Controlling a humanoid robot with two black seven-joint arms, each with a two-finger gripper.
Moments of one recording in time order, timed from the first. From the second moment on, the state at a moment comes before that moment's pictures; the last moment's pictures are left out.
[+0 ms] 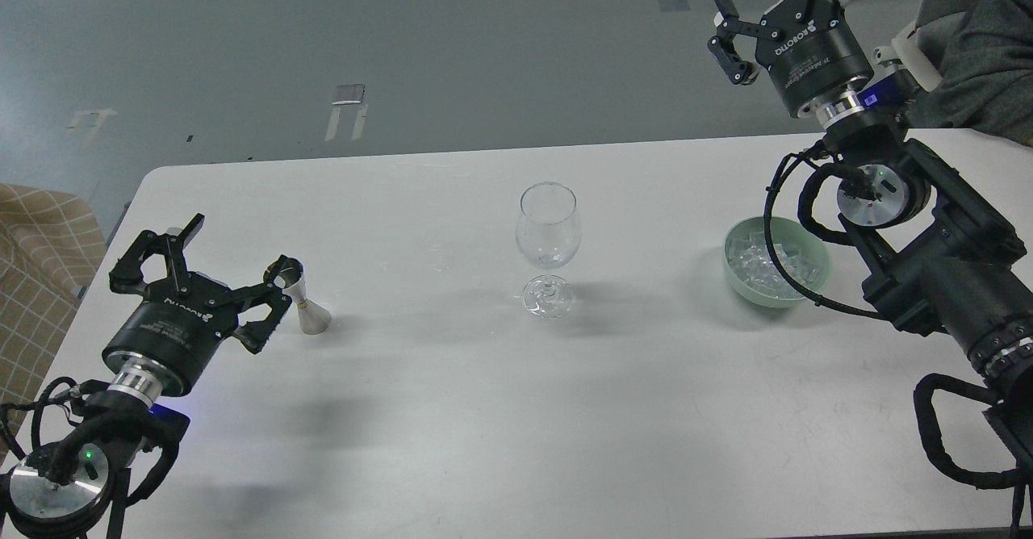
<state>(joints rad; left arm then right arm) 0.22 0.07 -1.78 -1.76 0.21 0.00 0.40 0.82 -0.17 1.10 0.68 -0.38 0.47 0.37</state>
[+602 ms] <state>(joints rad) 0.25 -0.04 -1.77 -1.61 0.22 0.00 0.37 0.81 -0.17 1.10 0.68 -0.38 0.47 0.37</state>
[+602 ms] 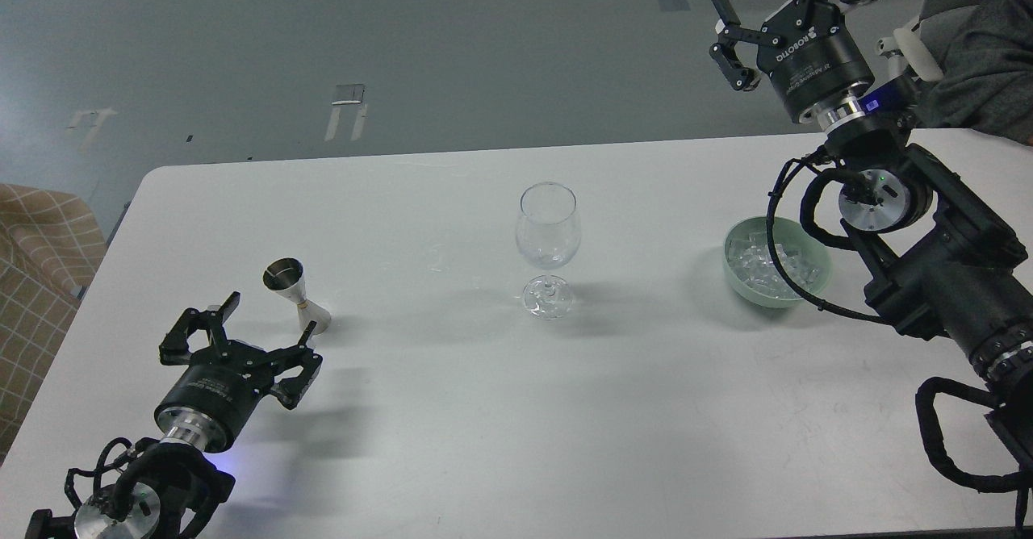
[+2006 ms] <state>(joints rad) -0.06 -0.04 -1.77 -1.24 0.31 -0.04 0.36 0.81 -0.16 1.07 0.67 -0.39 0.44 0.36</state>
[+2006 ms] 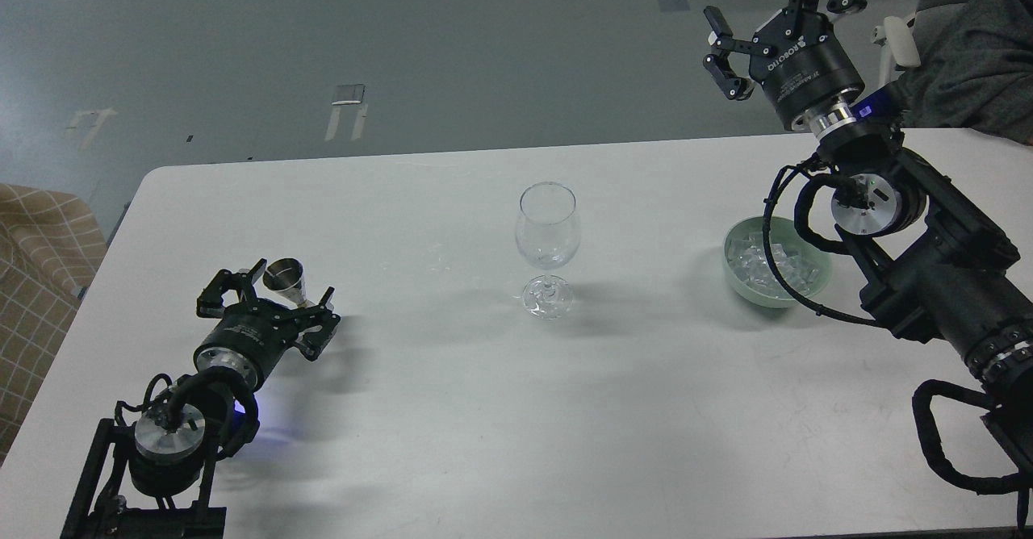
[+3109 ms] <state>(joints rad) -0.05 -0.04 -1.78 -1.22 0.34 -0.16 0.34 0.81 -0.15 1.07 0.67 -0.39 0.42 0.36</state>
